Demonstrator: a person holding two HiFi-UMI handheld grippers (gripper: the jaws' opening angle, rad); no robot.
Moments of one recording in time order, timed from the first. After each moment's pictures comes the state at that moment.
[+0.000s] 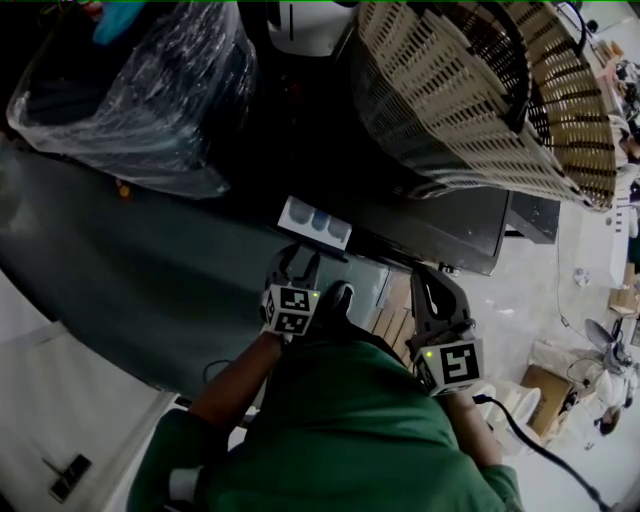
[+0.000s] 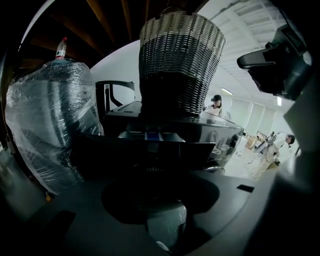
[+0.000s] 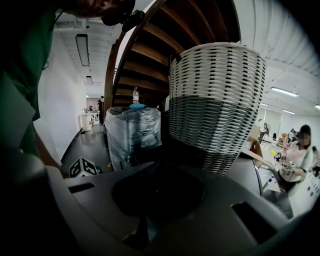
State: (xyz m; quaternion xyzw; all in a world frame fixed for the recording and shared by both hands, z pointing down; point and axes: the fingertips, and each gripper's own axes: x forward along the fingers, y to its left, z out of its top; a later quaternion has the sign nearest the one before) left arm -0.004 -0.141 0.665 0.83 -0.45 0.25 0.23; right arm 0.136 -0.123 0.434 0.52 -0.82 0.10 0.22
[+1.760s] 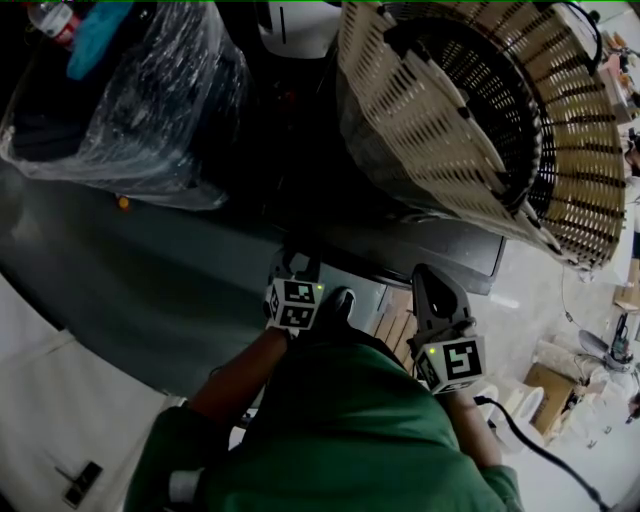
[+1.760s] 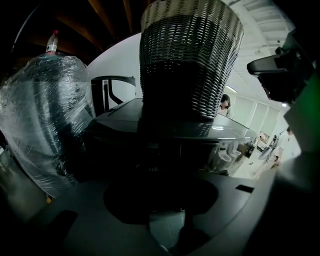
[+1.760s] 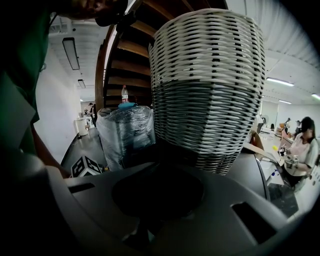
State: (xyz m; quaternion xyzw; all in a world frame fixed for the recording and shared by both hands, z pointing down) left arm 0.020 -0.214 0.665 0.81 -0.45 0.27 0.24; right arm 0.167 -0.186 0.450 0.53 -0.81 0.13 0.22
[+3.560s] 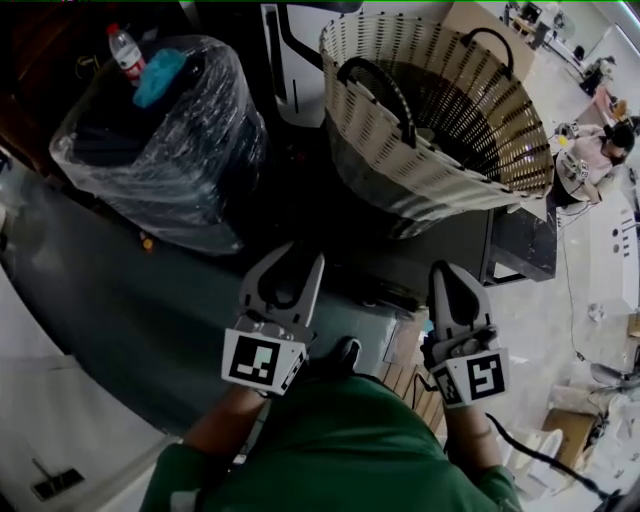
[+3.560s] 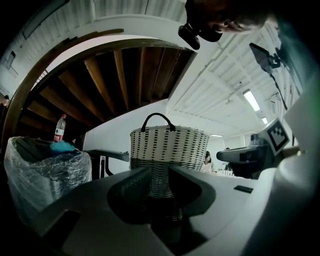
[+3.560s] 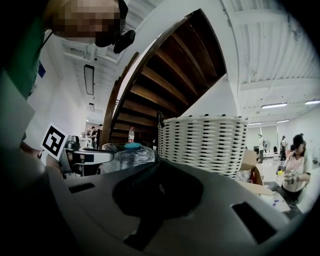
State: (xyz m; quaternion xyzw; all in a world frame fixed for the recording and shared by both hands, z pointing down) left arm 0.003 -0.155 0.311 0.88 -0.48 -0.04 0.04; right arm 0.174 -0.125 0.288 0.54 -0.84 -0.01 0.06
